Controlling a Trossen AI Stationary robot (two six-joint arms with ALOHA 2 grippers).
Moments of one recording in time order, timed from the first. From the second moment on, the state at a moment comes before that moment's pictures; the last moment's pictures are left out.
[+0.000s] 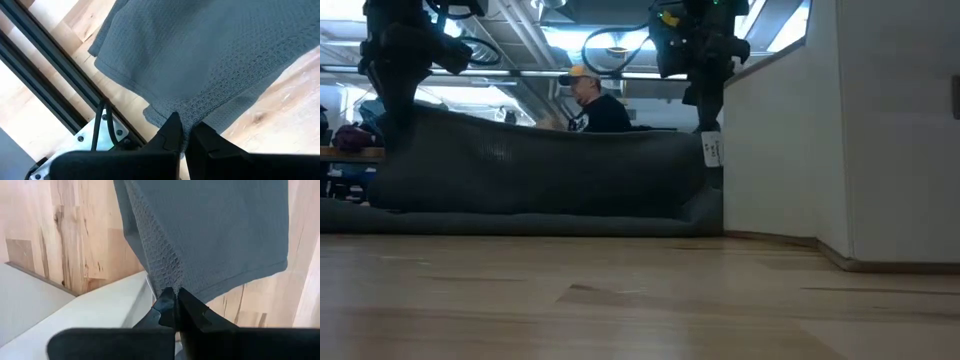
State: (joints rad) left arm 0.13 0.97 0.90 -1.40 -0.17 -0.72; right arm -0.32 1.96 1.88 -1.34 -0.15 -0.37
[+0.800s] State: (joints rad) left arm 0.02 0.97 0.90 -1.35 -0.01 -0.80; right arm -0.32 1.96 1.88 -1.39 -0.12 -0.34
